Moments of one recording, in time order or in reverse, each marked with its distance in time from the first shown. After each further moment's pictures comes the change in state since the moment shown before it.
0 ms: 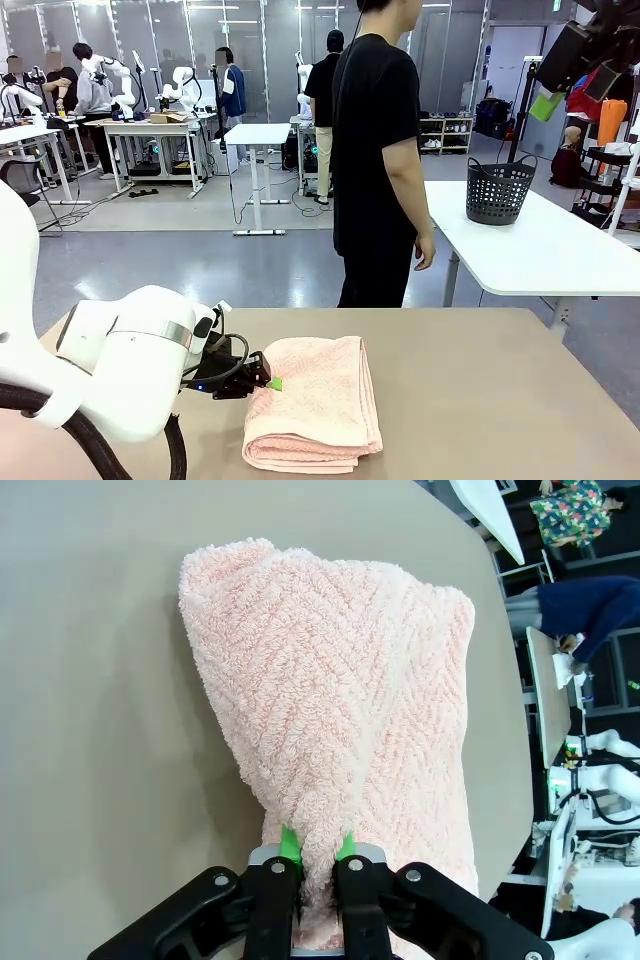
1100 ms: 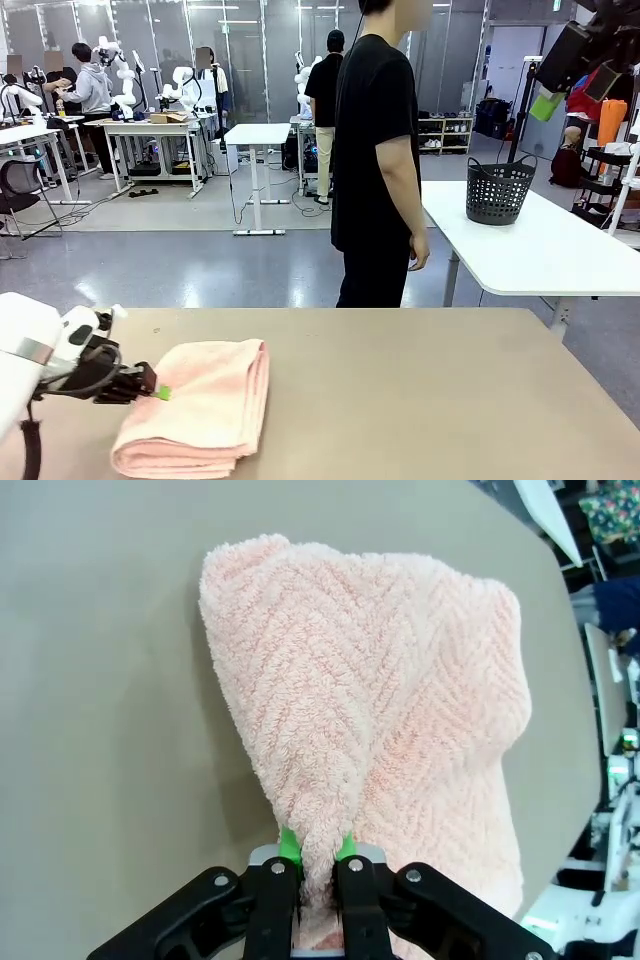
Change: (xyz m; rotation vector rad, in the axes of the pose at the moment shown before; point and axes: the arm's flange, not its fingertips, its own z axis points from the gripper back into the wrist) left arm 0.016 0.130 0.141 0.151 -0.004 -0.065; right arm 0.000 -0.001 0.000 0.000 0.000 -0.001
